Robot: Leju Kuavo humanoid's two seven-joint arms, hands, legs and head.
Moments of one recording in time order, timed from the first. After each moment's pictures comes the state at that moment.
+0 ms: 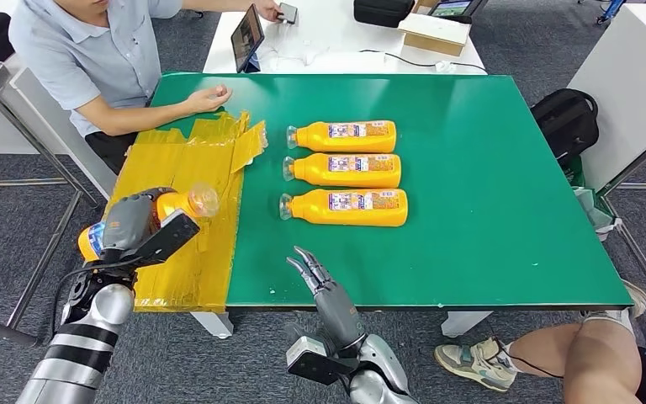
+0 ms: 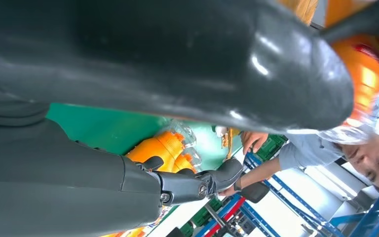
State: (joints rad) left arm -0.34 0.10 -0.15 -1.23 -0.97 0.23 -0.13; right arm -0.14 0.15 0.46 -1.04 0.53 -0.41 -0.69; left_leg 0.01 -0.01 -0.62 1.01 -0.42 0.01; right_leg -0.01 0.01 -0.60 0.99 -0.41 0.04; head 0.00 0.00
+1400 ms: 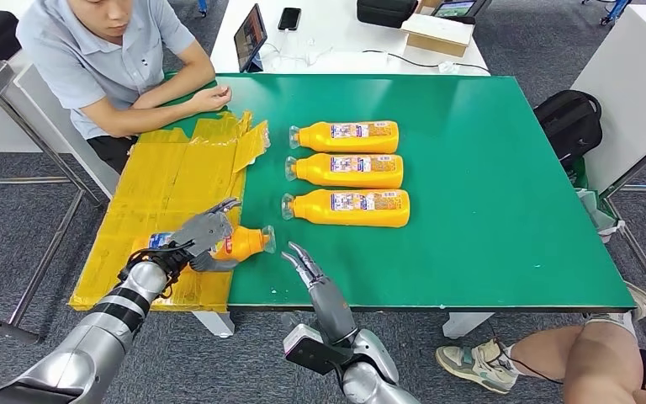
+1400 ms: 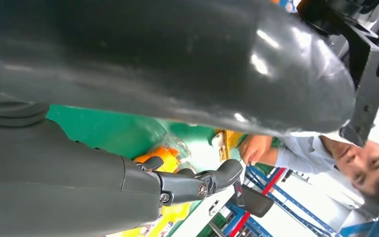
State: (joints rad) left arm -0.60 0.00 -0.25 -0.68 -0.67 -0.10 -0.36; right arm -0.21 0.16 0.54 -0.95 0.38 -0.42 -0.70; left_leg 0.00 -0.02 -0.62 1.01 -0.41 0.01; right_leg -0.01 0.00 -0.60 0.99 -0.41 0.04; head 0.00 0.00
